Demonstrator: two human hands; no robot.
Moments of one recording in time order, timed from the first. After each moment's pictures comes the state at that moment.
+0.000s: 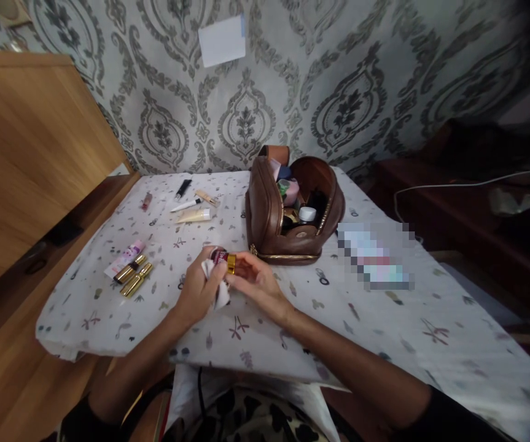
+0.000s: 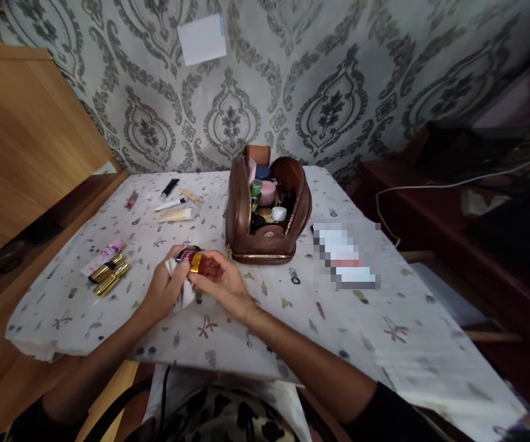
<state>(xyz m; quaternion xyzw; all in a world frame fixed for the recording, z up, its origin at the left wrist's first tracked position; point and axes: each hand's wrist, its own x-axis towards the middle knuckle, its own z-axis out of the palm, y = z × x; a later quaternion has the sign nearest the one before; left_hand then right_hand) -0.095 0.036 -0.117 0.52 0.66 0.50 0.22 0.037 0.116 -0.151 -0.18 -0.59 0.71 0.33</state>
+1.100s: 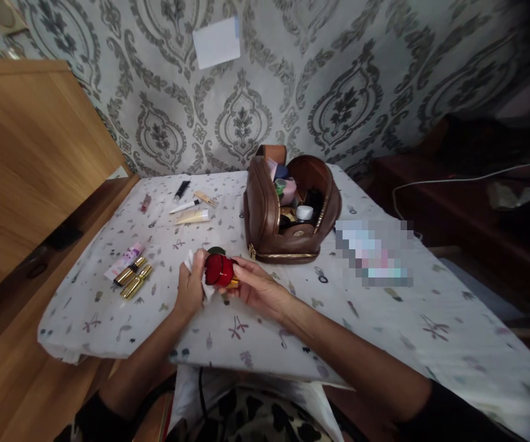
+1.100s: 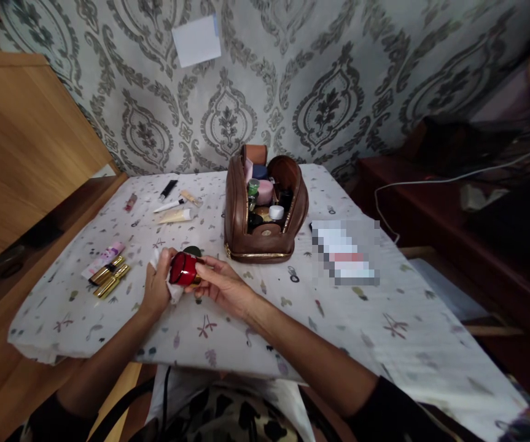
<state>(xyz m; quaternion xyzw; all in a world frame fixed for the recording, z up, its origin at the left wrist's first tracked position) -0.093 0.040 -0.120 0.38 0.71 0.56 0.19 0.036 0.122 -0.152 -0.11 -0.37 0.90 0.20</state>
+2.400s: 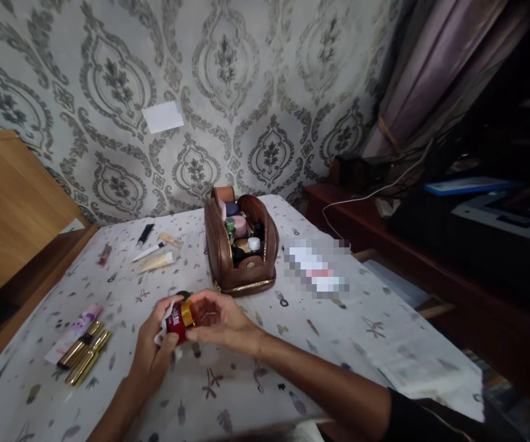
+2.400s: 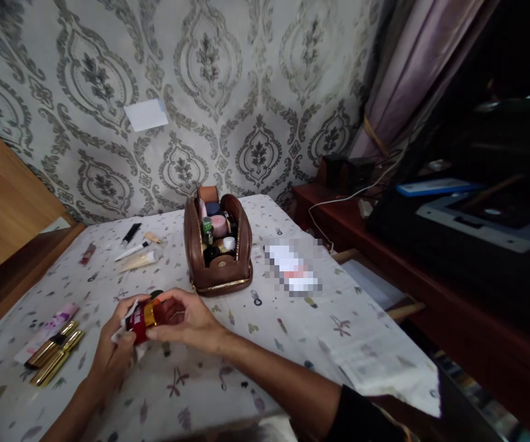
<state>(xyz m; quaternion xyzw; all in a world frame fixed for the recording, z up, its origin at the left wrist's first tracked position) -0.114 0.030 -0.124 0.62 0.62 0.47 0.11 0.049 0.124 -0.128 -0.15 -0.57 0.75 0.31</state>
